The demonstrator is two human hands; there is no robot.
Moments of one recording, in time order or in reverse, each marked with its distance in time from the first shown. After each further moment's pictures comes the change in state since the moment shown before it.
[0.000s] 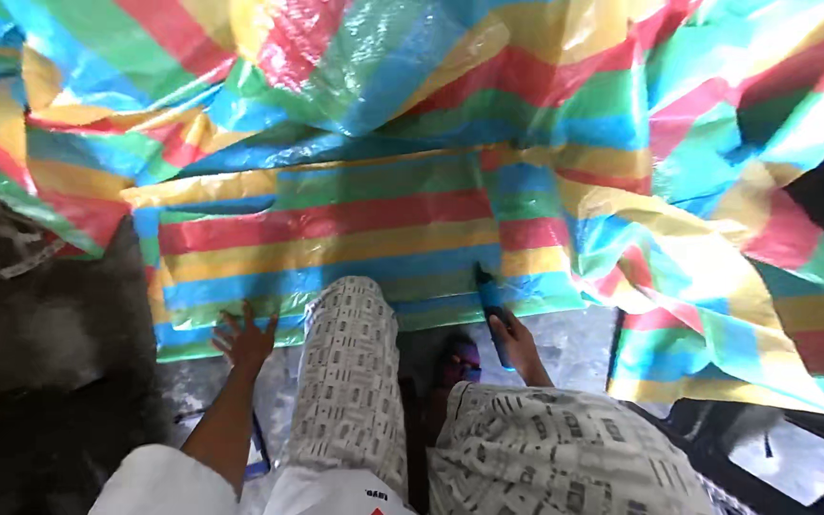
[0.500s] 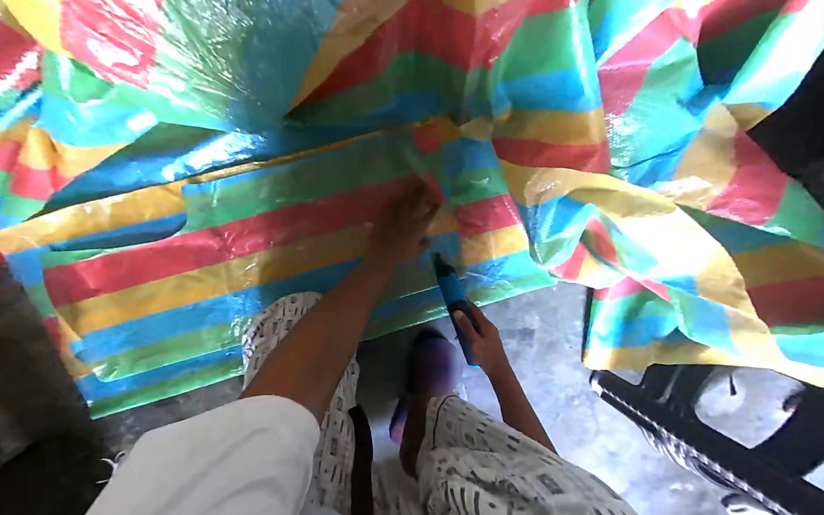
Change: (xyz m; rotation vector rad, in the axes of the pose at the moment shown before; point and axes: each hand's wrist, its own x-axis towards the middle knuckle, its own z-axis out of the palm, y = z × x) left_hand -0.057 0.408 0.032 0.097 -0.118 1.322; right_hand -0.004 -0.001 0.009 0.190 0.035 0.003
